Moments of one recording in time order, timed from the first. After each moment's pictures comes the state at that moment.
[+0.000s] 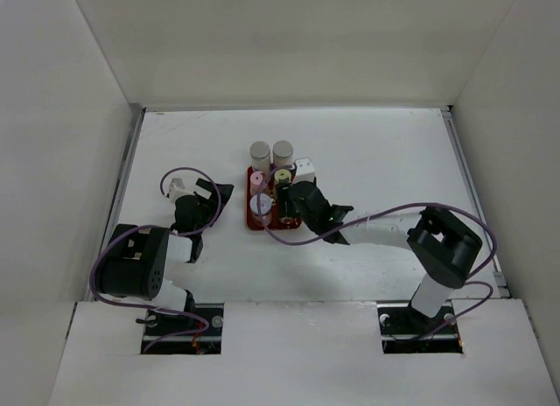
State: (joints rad) left arm -0.12 1.50 0.26 0.89 0.03 -1.08; right arm 0.92 1.70 0.95 0.24 0.45 0.41
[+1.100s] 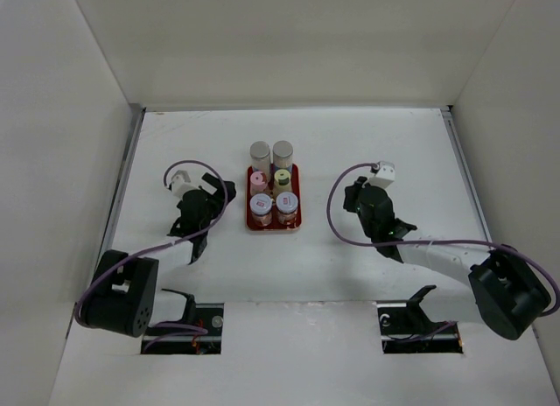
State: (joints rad) left arm -0.23 1.29 0.32 0.60 -0.18 -0.93; right arm 0.63 1.25 0.51 0.41 0.52 0.53
